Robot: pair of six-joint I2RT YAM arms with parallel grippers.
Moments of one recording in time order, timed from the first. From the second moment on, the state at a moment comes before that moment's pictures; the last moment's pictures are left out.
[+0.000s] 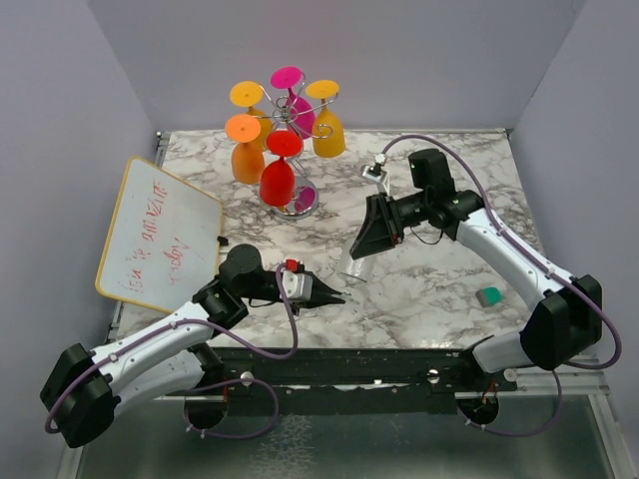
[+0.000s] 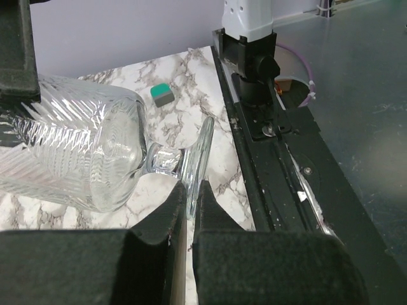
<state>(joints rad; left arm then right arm) -0.81 0.91 0.48 0.41 0.88 0.23 0.46 1.43 1.20 -0.43 -1.38 0.26</state>
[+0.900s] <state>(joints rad) -0.77 0.83 0.49 0.29 0.81 0.19 0.47 1.36 1.14 -0.34 -1.23 0.37</state>
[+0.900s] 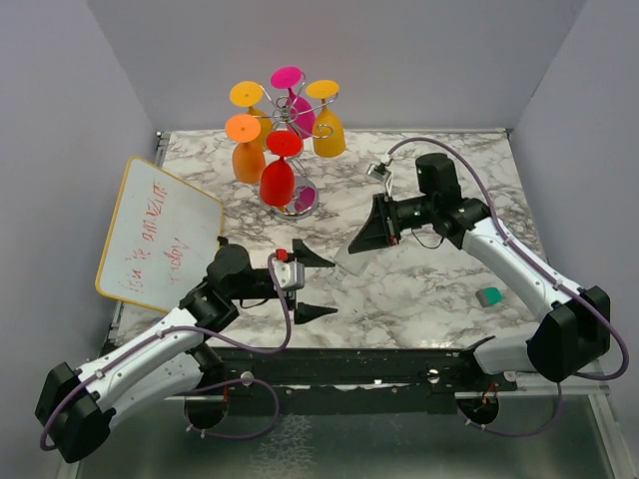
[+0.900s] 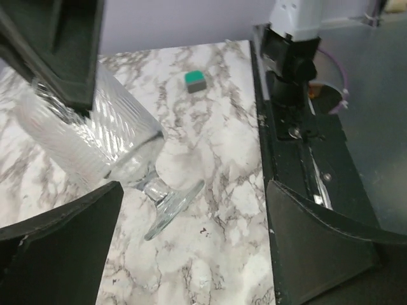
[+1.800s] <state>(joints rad) -0.77 0.57 0.60 -0.17 -0.11 -0.17 0.48 1.57 1.26 -0.49 0.40 0.32</state>
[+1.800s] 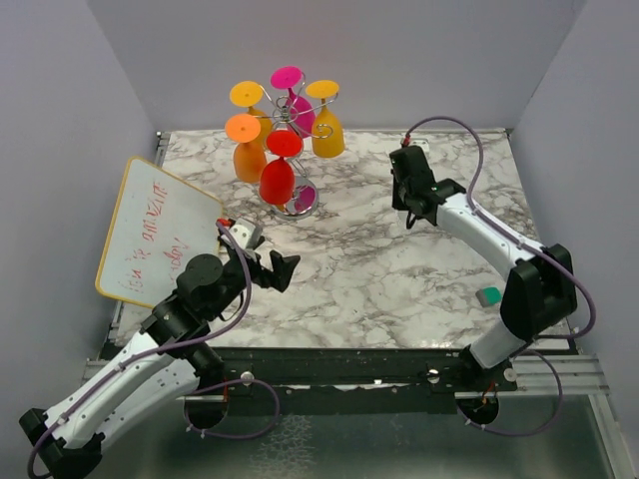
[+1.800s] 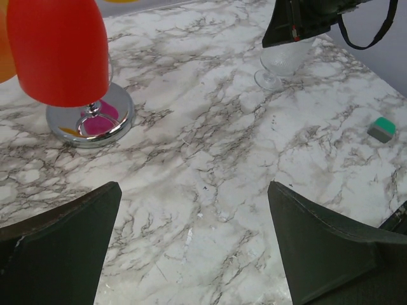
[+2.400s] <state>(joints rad) -0.77 0.47 0.57 -0.22 -0.29 -0.21 0.45 1.99 1.58 -0.46 0.41 0.38</state>
